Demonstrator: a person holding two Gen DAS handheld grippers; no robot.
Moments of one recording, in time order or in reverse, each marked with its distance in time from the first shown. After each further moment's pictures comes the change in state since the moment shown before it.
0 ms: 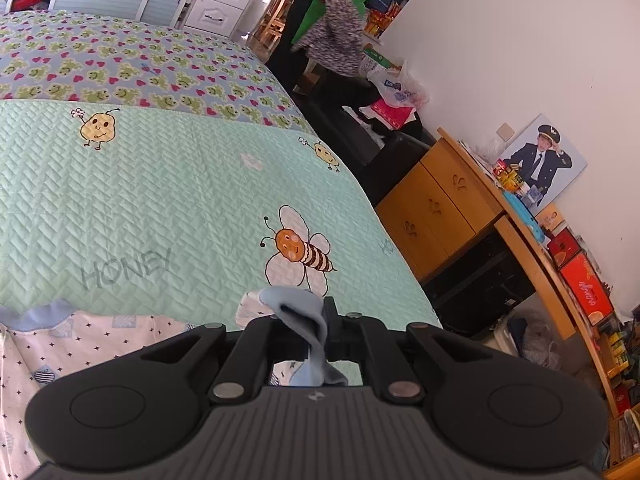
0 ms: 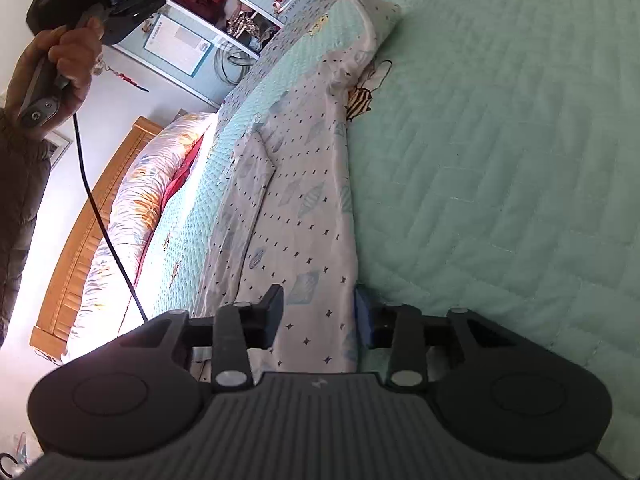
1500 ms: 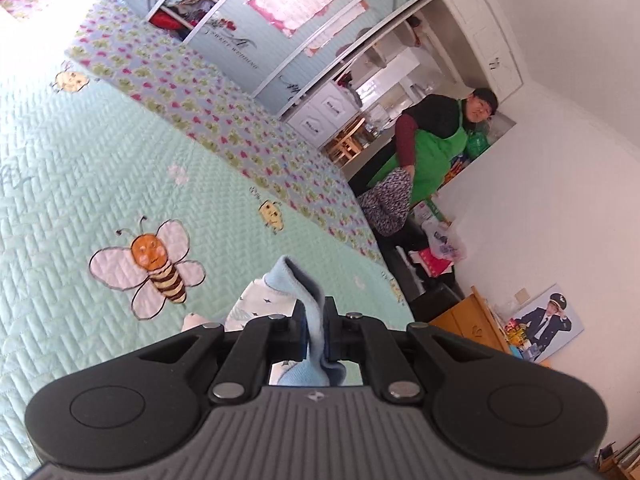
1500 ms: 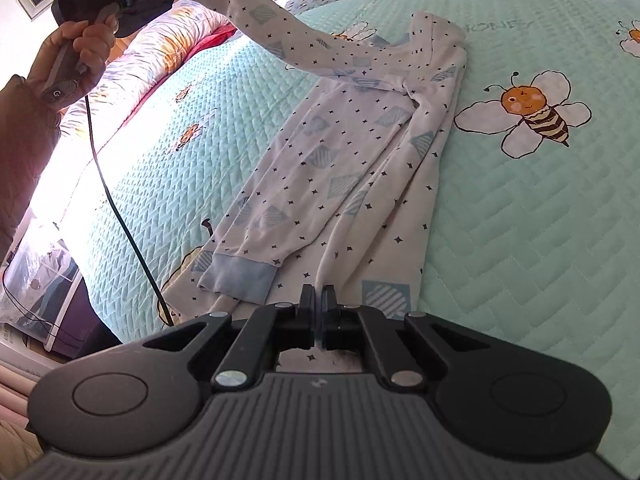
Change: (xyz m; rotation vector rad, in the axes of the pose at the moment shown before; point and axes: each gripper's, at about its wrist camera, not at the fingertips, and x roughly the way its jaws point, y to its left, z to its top) left arm -0.240 0.195 -0.059 -0.292 -0.387 0.021; right arm 0.070 0.137 -0.012 -0.531 0.271 -0.116
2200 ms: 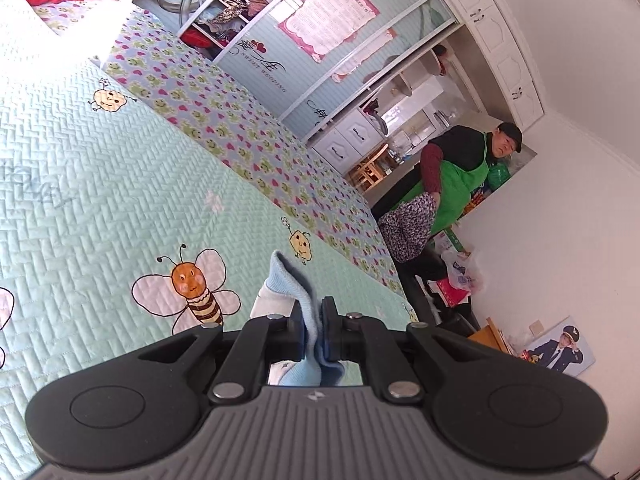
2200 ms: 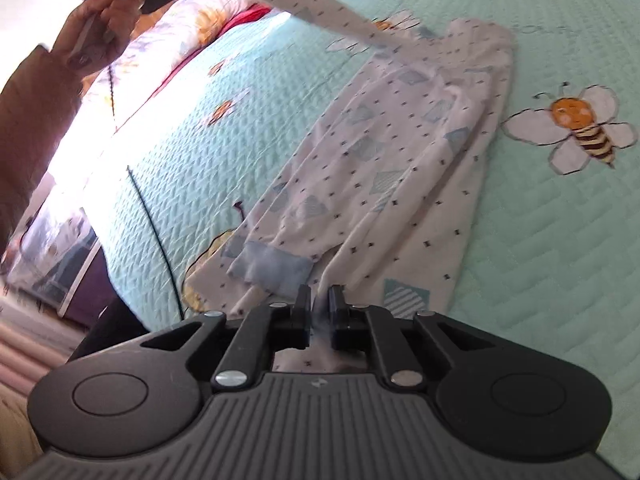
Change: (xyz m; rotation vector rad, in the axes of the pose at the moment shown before) left arm -0.018 0.037 0.019 -0.078 -0.061 0.076; right arm 0.020 0.017 0.006 -0.091 0.109 0.118
